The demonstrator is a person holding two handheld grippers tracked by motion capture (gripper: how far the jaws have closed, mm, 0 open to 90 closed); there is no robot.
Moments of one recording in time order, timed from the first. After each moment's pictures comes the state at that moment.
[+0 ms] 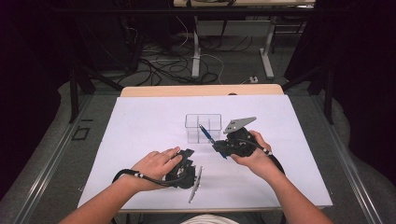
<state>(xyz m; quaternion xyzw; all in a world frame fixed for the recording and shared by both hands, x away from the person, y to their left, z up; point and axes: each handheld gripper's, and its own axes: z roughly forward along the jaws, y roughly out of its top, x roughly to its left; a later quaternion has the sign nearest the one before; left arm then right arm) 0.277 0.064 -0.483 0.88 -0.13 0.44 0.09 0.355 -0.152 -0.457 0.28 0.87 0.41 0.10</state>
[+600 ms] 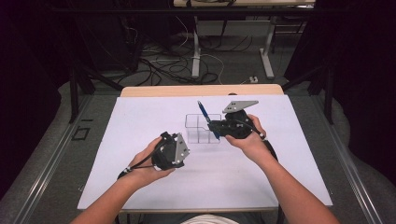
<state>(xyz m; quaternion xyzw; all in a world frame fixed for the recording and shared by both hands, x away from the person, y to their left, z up) 0.321 0.100 -0.453 0.89 0.17 0.32 0.29 0.390 -0.141 -0.427 0.30 0.82 0.47 0.13</state>
